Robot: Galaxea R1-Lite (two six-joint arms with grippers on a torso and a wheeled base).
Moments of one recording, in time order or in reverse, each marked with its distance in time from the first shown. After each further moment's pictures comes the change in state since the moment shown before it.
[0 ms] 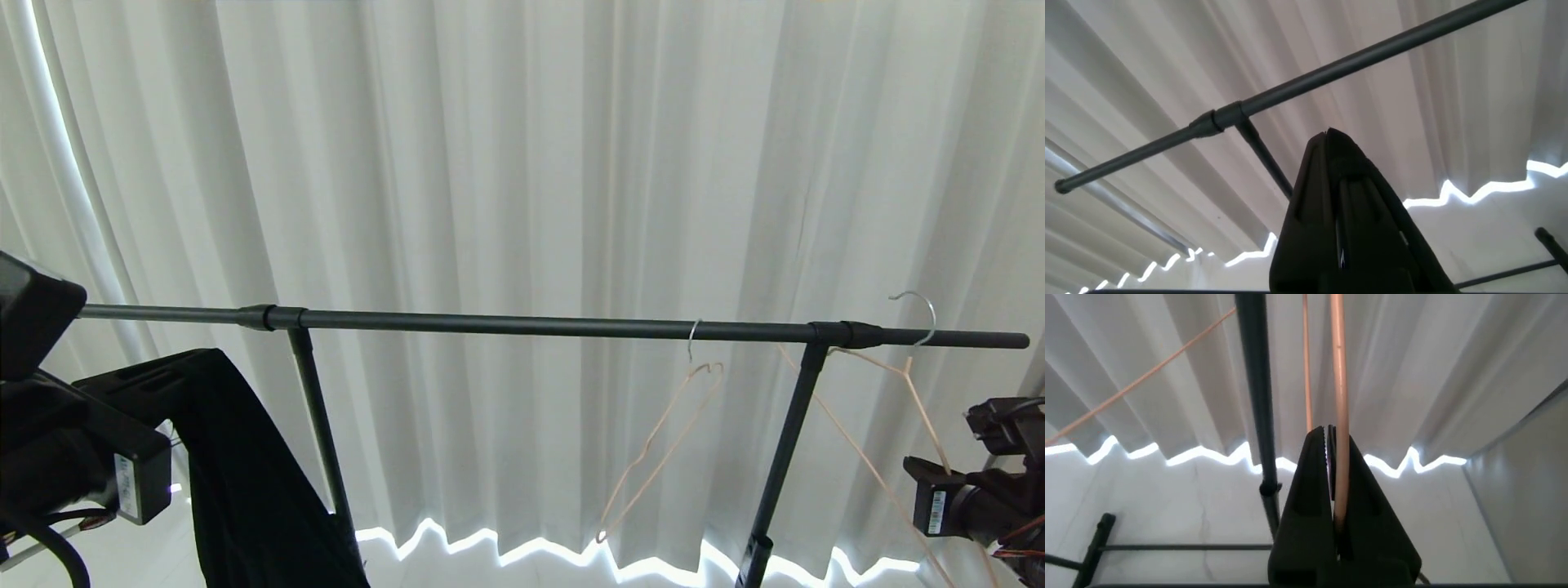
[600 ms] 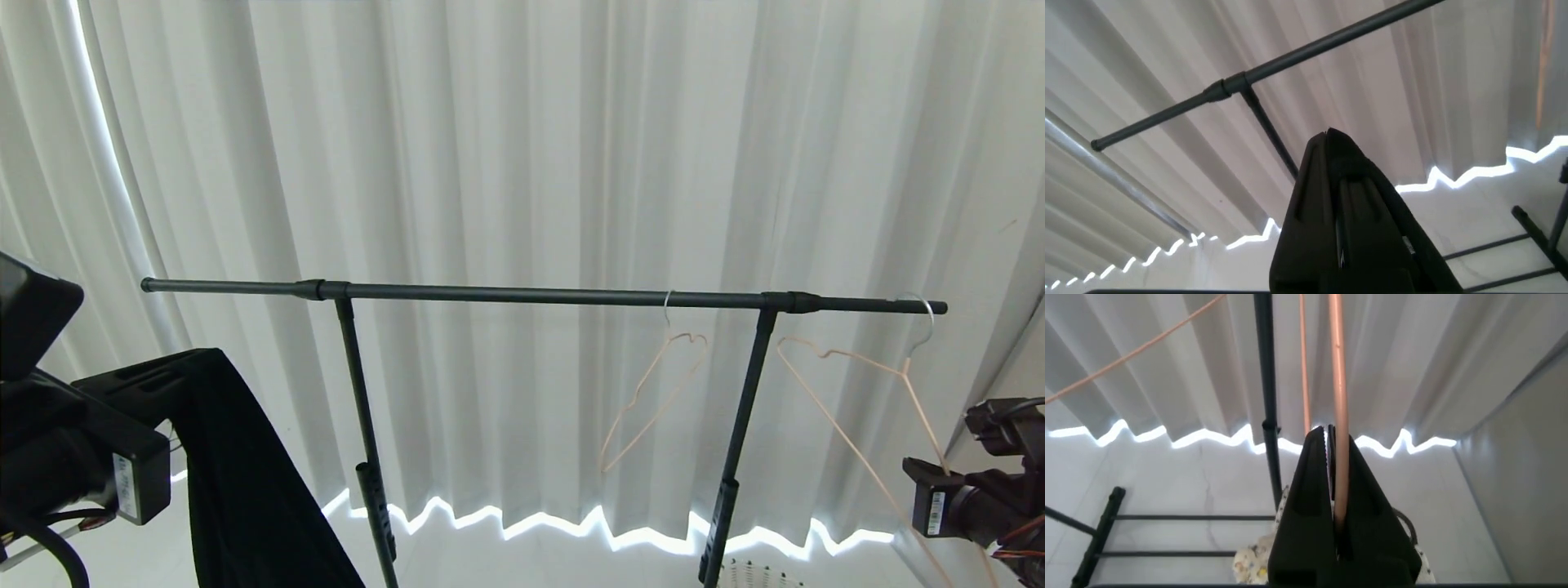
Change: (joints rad) left arm 0.000 0.004 0.000 -0.001 -0.002 -0.004; right arm 0.000 0.003 0.000 0.003 0.003 0.000
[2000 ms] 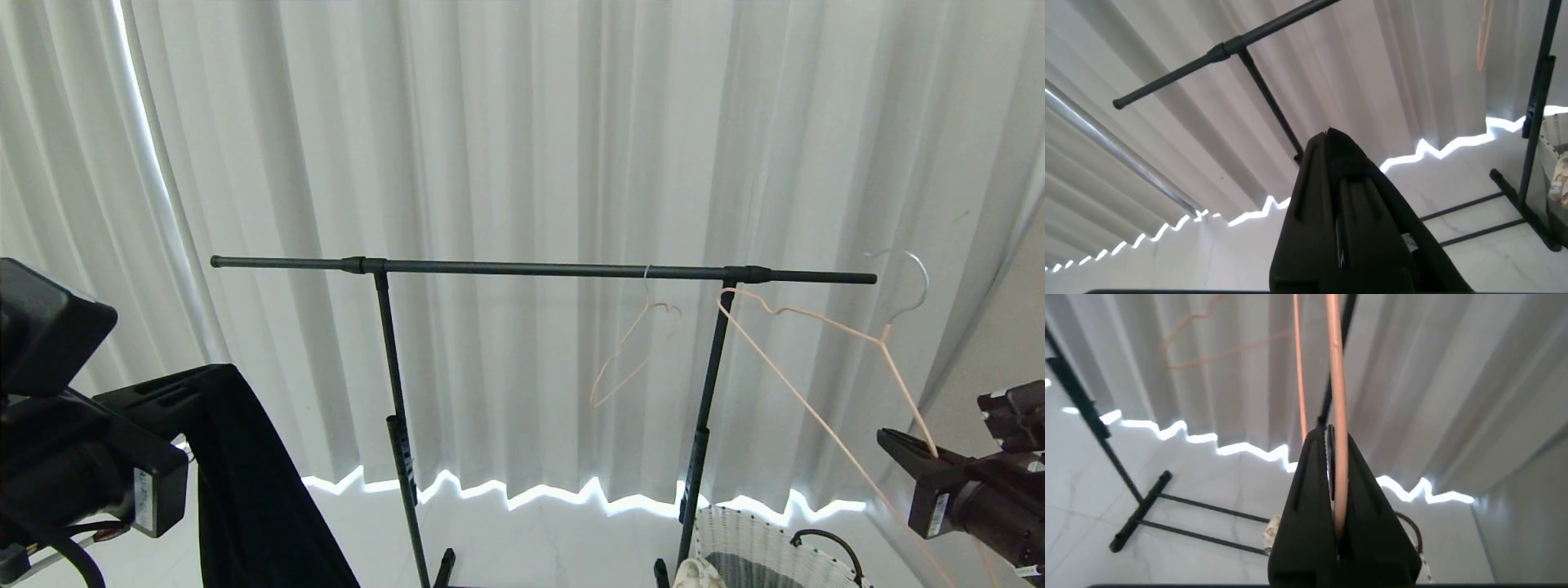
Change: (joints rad) left arm -0.001 0.015 0.024 0.001 -0.002 0.003; right arm 0.173 -0.187 -0.004 0.011 0.072 -0.066
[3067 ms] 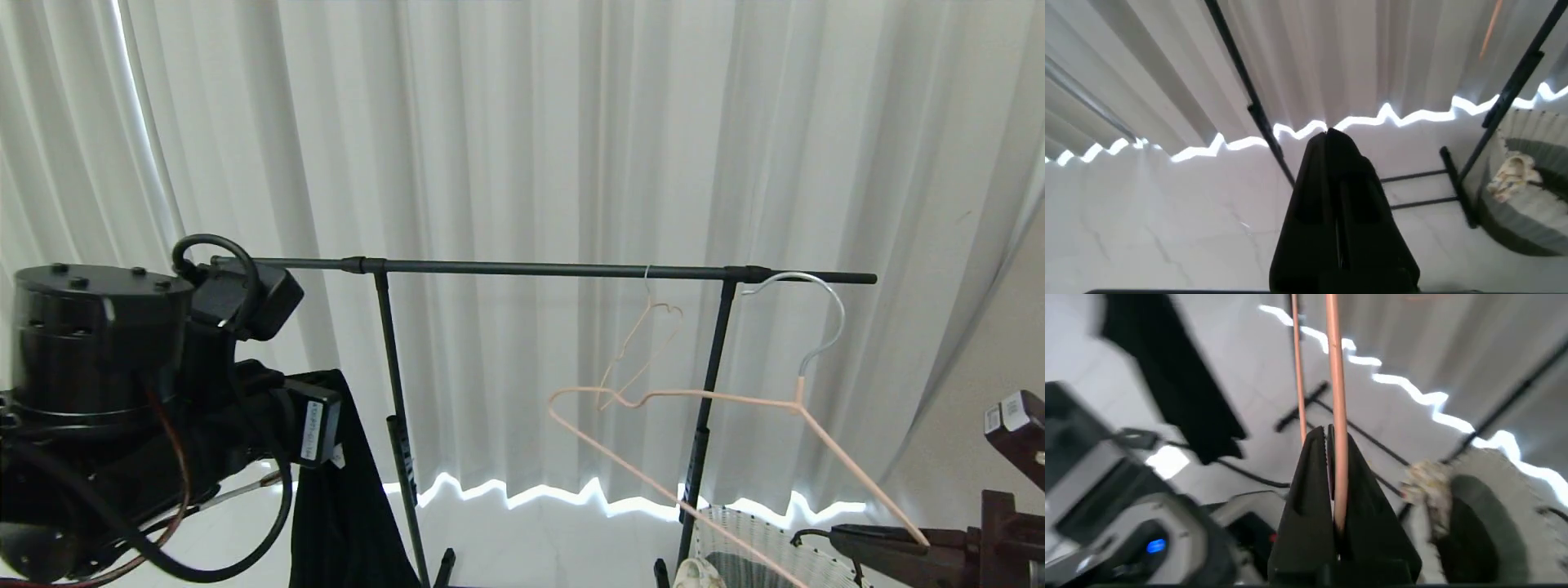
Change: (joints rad) left arm 0.016 0.358 -0.117 0.000 0.011 -0.324; right arm 0.469 -0.423 -0.430 1.108 0.176 0.203
